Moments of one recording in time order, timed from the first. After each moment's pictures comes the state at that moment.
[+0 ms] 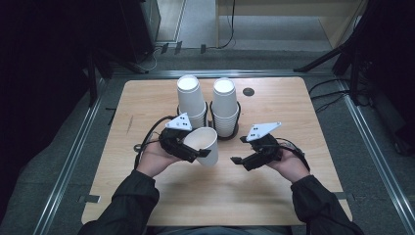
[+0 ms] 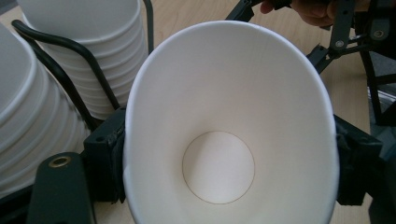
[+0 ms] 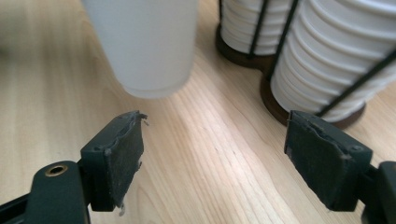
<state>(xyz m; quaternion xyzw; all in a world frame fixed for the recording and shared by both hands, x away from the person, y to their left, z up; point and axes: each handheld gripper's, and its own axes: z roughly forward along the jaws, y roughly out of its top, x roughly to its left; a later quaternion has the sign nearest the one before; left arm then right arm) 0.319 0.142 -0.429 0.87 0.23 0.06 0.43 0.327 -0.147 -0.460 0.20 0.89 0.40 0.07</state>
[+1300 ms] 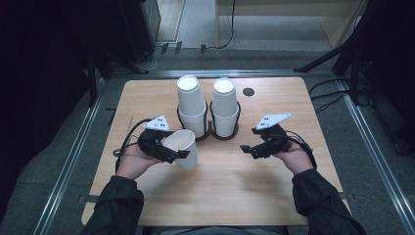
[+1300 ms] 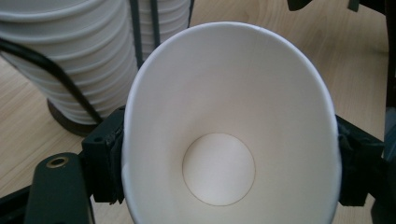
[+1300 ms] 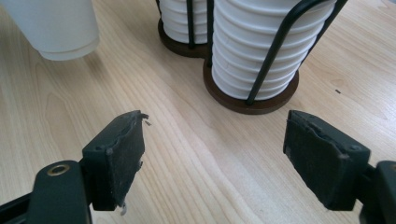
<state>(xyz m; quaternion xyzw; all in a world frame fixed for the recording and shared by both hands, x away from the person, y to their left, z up) 0.314 0.202 -0.439 0.86 0.29 0.05 0.41 0.353 -0.170 -0.460 0.26 0.88 0.39 0.10</state>
